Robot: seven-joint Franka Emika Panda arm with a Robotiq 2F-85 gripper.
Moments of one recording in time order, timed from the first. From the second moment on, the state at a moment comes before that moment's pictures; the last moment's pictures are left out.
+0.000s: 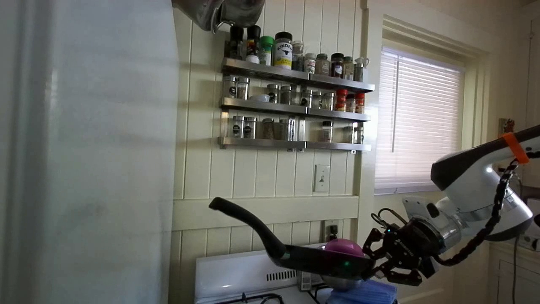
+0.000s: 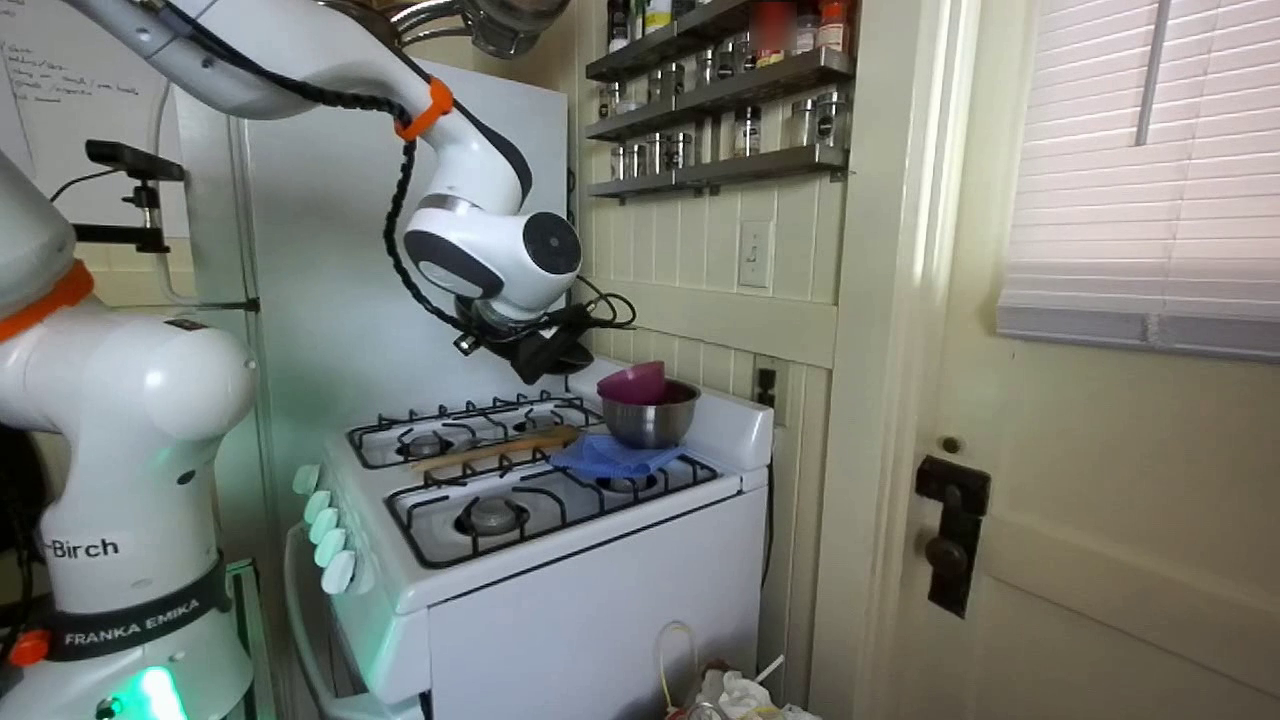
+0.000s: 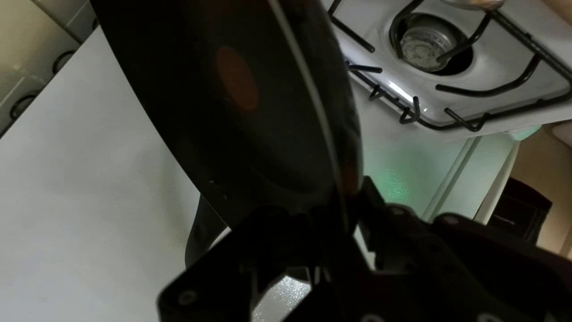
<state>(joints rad) 0.67 -0.59 -0.76 -2.70 0.93 2.15 -2.71</state>
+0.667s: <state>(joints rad) 0.85 -0.64 -1.01 -2.70 0.96 2.15 -2.71</state>
